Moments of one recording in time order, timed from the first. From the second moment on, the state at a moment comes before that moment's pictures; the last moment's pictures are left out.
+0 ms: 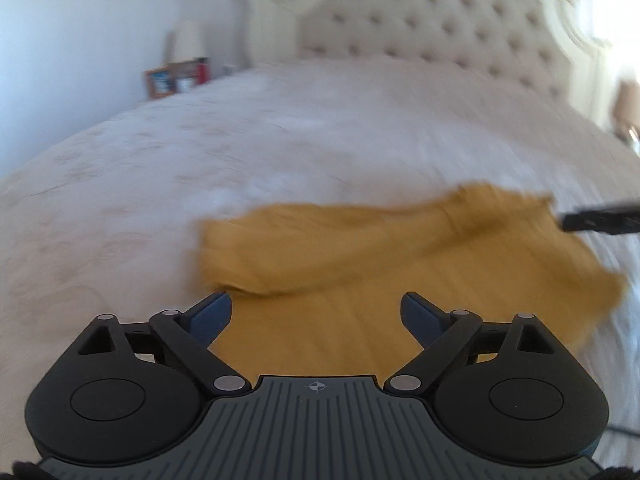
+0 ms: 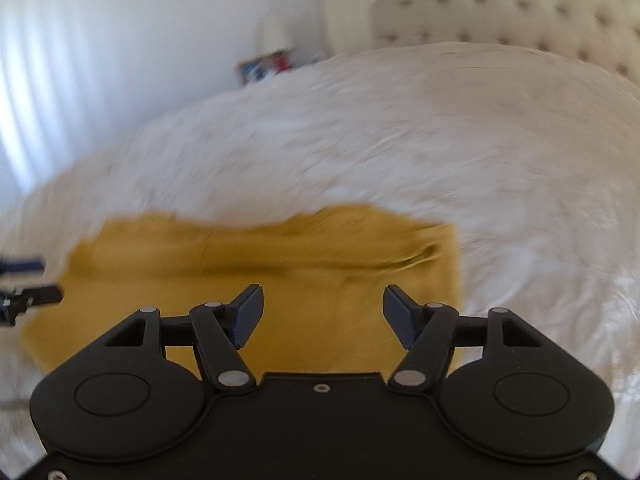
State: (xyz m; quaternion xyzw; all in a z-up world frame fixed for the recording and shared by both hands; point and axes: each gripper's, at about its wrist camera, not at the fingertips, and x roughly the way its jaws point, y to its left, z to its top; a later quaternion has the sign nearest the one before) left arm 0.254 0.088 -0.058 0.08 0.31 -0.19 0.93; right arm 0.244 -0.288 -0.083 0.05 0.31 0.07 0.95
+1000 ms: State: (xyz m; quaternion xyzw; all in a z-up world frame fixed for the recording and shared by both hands) left arm 0.340 0.112 -0.048 0.01 0.37 -0.14 0.92; right arm 0.284 -0.333 -0.097 0.13 0.36 0.03 0.93
